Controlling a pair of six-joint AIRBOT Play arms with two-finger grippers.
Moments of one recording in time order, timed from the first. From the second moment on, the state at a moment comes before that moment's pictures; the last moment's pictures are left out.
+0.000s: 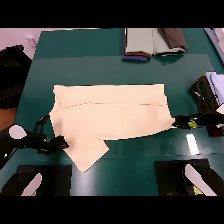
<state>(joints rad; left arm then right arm) 0.02 -0.73 0.32 1.09 -1.24 -1.65 -0.33 -0.87 0.59 -1.17 1.26 1.29</state>
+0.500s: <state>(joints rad) 0.01 -0.72 0.31 0.99 -1.19 -1.57 -0.33 -0.87 0.59 -1.17 1.27 1.29</state>
